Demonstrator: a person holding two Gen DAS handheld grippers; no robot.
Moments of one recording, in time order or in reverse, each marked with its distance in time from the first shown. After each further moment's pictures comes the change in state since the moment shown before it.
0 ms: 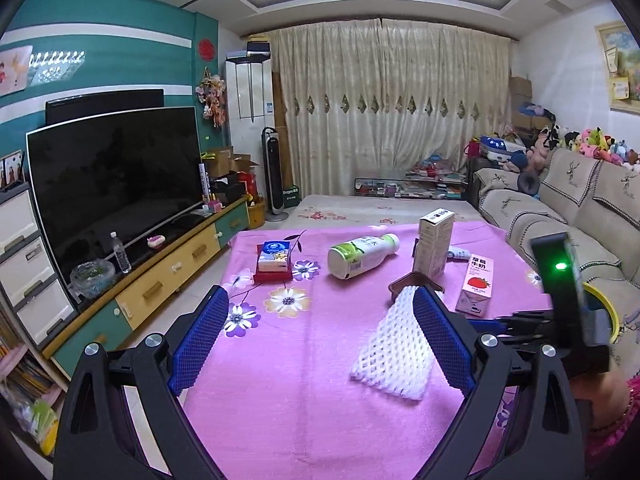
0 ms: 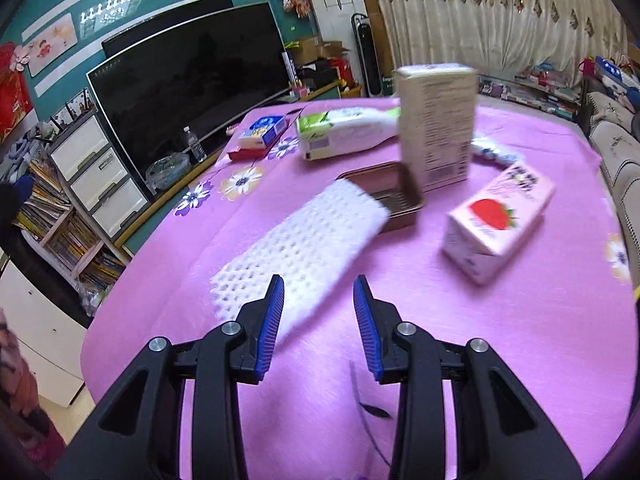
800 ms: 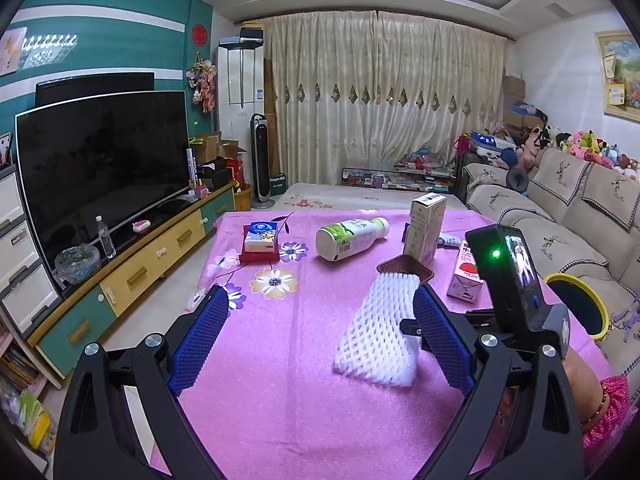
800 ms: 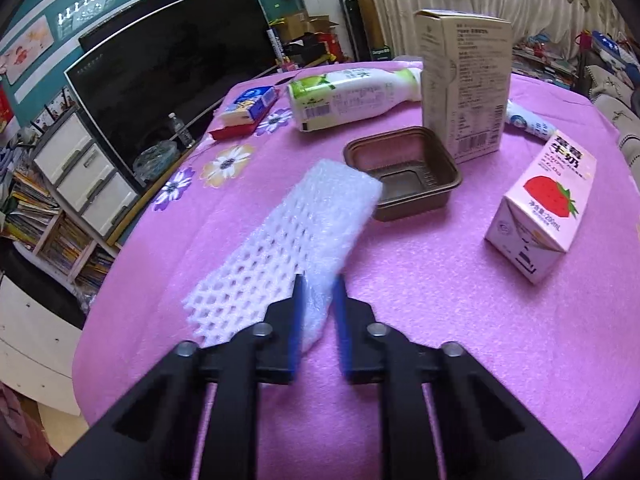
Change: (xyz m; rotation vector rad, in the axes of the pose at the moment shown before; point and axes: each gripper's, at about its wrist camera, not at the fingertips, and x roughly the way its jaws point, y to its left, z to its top) left arm 0.015 0.000 -0.020 -0.023 0.039 -0.052; right arm 0.049 0.001 0.010 0.061 0.079 -0.002
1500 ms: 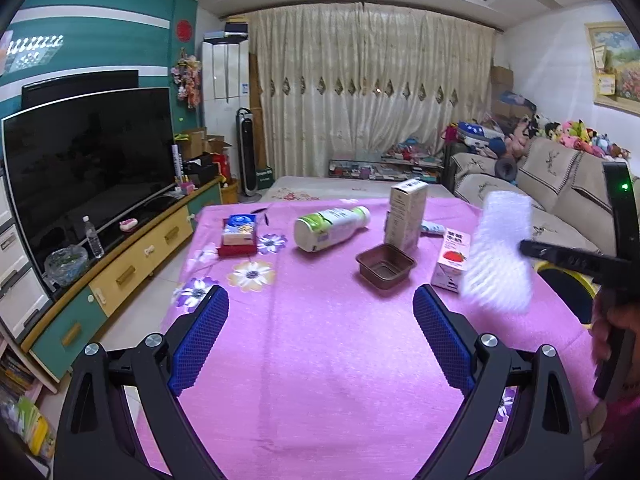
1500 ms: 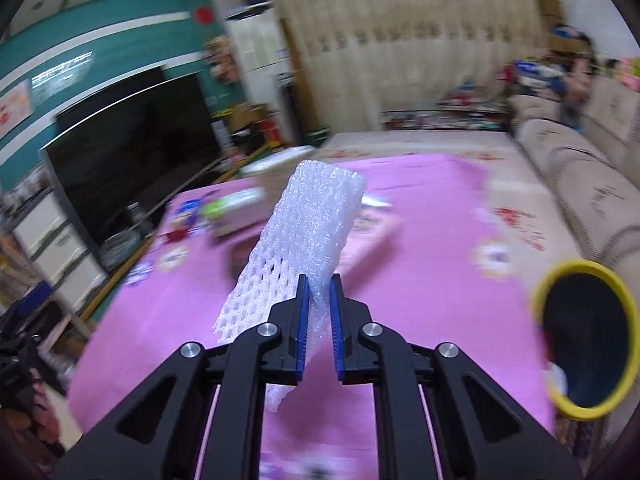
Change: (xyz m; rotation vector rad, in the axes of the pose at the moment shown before) left arm 0.015 -0.022 -0.009 0.030 0.032 -0.049; right arm -0.156 -0.105 -0.032 0.140 -0.328 -0.215
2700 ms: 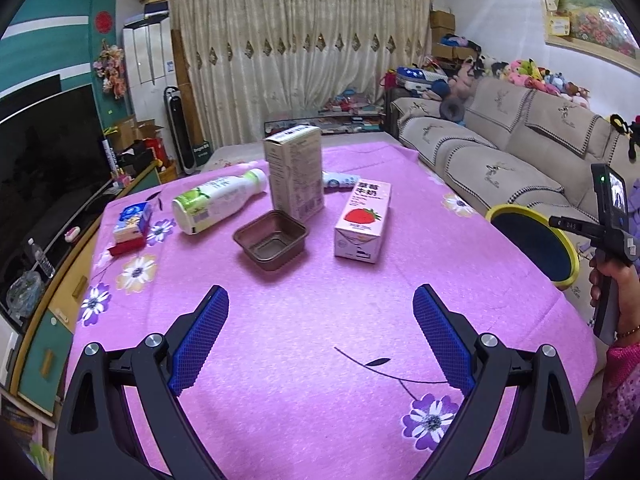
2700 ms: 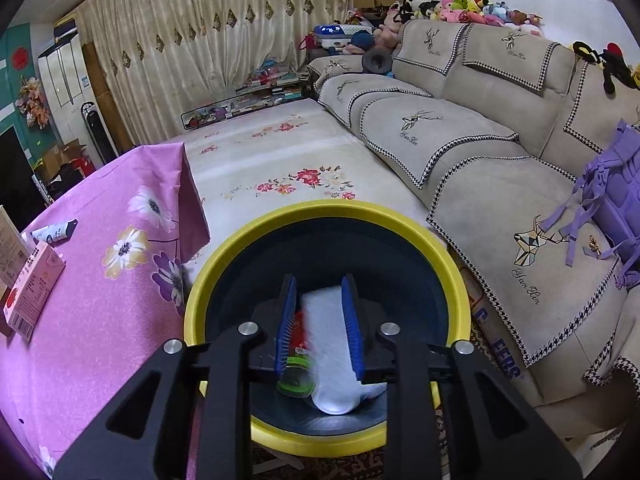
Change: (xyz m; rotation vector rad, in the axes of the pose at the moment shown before) left arm 0.078 -0.107 0.000 0.165 0.157 -0.178; right arm -0.006 -0.237 -0.042 0.310 0.024 -0.549
